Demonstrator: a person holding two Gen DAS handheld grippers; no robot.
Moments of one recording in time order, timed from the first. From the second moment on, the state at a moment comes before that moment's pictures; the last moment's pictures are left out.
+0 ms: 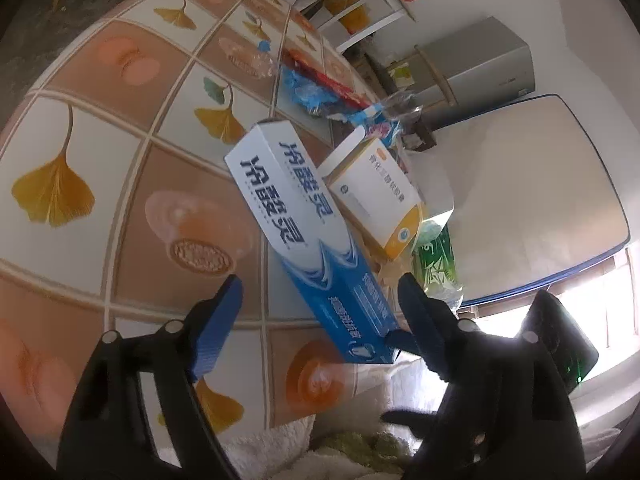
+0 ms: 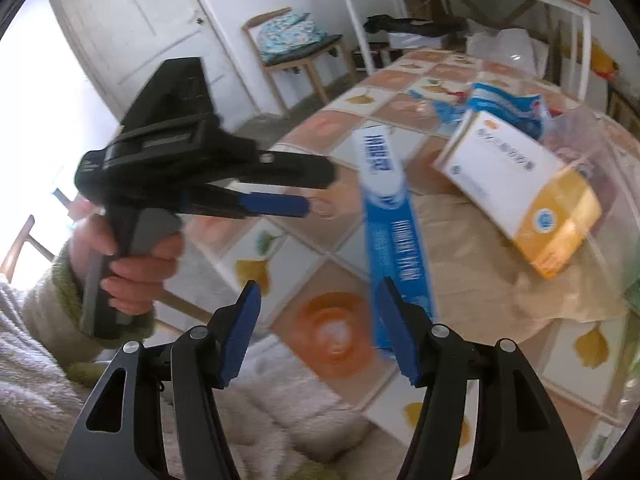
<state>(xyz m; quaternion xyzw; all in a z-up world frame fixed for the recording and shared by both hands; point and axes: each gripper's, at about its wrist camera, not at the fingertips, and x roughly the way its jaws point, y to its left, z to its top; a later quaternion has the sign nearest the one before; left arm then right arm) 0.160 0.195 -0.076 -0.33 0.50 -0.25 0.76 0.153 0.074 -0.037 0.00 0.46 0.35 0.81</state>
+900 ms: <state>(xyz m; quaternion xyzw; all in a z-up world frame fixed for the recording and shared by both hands) 0.169 0.119 -0.055 -0.12 0.51 -0.12 0.84 0.105 -0.036 -0.026 0.11 0.42 0.26 0.86</state>
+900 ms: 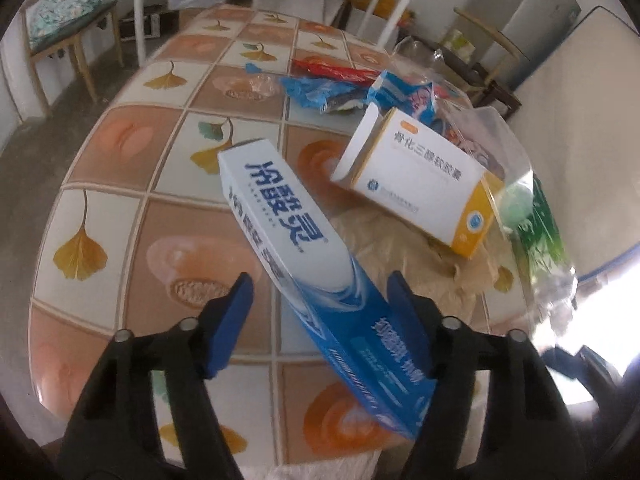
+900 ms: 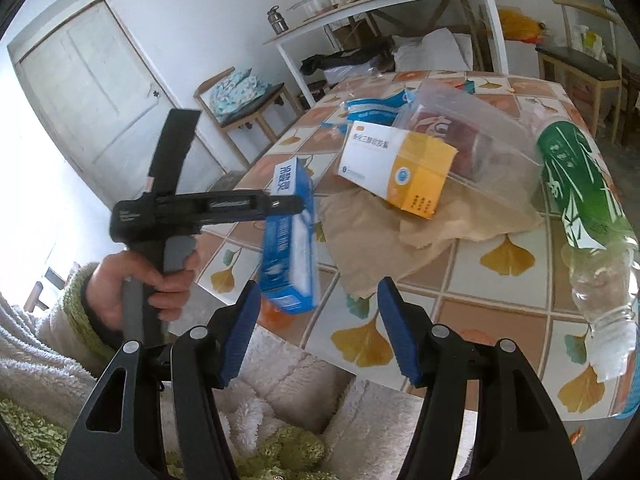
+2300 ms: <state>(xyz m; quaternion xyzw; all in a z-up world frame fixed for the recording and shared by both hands) 0.160 0.167 -0.051 -0.09 0.50 -0.12 0.85 0.336 -0.213 0.015 0.26 0.51 0.03 0.82</state>
